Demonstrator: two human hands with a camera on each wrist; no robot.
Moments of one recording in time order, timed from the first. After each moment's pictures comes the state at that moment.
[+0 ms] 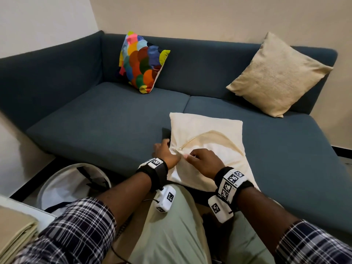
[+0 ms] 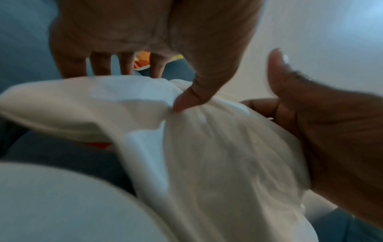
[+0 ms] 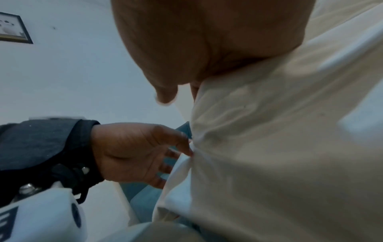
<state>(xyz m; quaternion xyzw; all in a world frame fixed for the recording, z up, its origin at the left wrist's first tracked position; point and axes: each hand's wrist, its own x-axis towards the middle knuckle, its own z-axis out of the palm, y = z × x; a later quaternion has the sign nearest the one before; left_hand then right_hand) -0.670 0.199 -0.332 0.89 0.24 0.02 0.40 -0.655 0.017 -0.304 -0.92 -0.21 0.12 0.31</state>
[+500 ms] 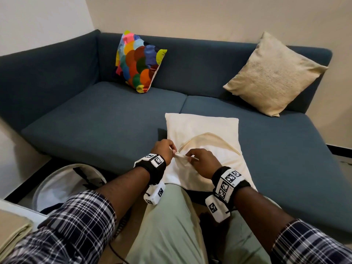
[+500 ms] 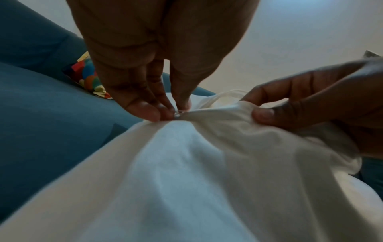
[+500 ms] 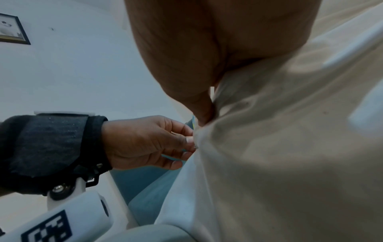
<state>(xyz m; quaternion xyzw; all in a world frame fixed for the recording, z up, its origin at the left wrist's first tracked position) -0.659 0.202 -0.323 0.93 0.16 0.01 0.33 -0.653 0.012 -0.310 -0.92 -0.23 0.11 0.31</state>
